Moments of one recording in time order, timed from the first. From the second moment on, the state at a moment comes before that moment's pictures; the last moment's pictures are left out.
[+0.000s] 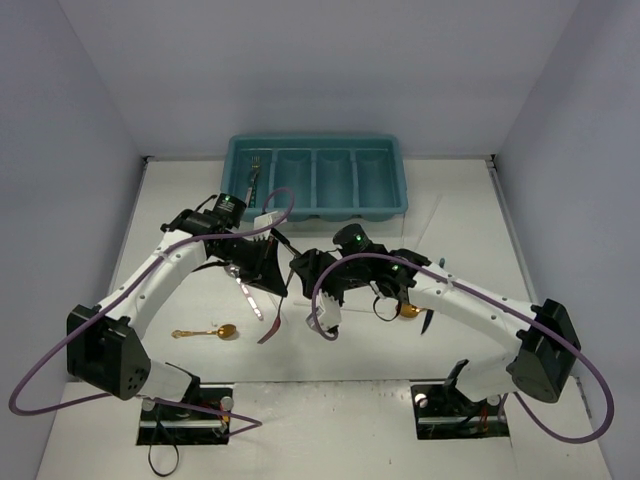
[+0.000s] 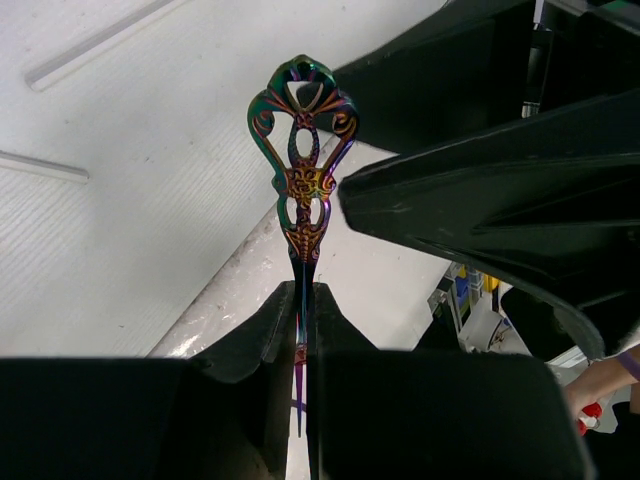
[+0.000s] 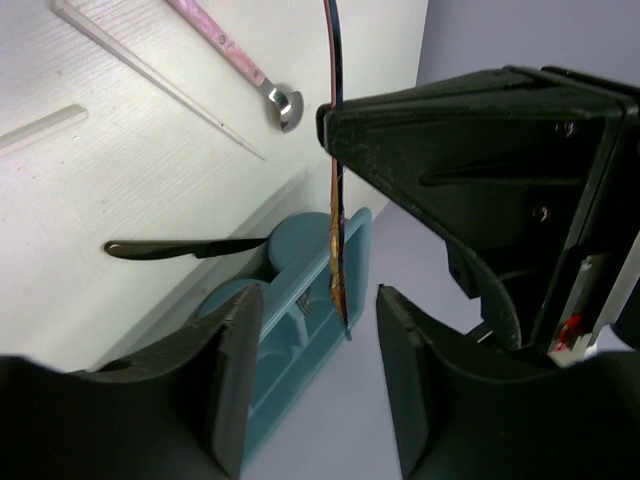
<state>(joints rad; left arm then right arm) -0.40 1.40 1.23 -1.04 0.85 -0.18 0.88 1.36 1.03 -0.37 -0.46 -1.95</state>
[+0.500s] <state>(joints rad) -0.42 1.39 1.23 -1.04 0.83 -0.17 0.94 1.41 1.07 -0.37 -0.41 -1.94</state>
